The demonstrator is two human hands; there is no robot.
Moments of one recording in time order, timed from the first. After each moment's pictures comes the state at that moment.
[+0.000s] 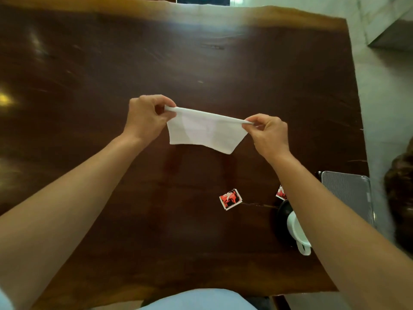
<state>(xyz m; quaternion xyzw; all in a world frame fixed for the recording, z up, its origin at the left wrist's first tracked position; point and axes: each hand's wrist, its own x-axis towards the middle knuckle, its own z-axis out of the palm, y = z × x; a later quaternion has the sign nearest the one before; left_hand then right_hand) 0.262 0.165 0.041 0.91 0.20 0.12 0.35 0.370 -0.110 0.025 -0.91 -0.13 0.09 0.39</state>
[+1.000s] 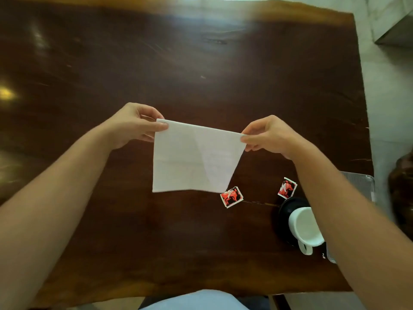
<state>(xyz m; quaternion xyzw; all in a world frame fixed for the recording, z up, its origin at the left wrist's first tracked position) 0.235 0.200 0.045 0.76 0.23 -0.15 0.58 0.382 -0.120 0.052 -0.85 -0.18 0.38 0.32</state>
